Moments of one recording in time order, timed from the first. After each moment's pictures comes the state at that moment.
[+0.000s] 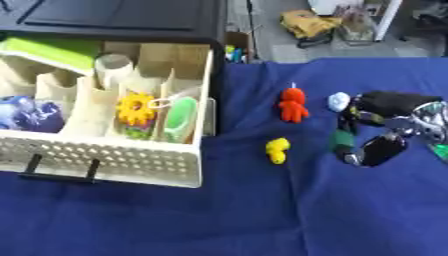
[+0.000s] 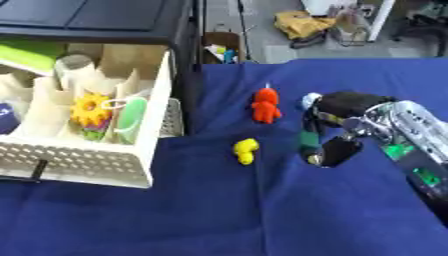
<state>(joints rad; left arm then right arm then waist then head) -0.20 0.19 0.11 -1.99 -0.06 -0.76 0.30 -0.63 -0.82 0.26 -1.74 0.83 0.11 0.76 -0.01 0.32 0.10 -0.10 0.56</state>
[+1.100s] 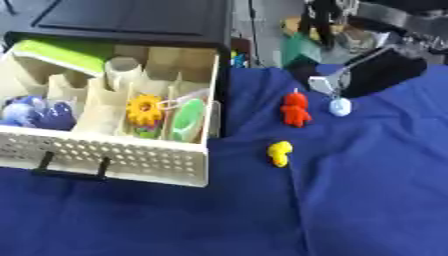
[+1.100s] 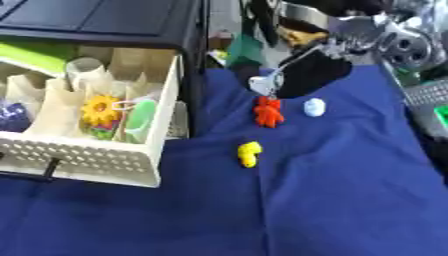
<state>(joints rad) -0.18 0.19 0.10 -1.99 -0.05 -0.75 0.29 -1.02 -0.66 0.25 -1.98 0.71 0.12 0.78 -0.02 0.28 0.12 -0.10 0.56</state>
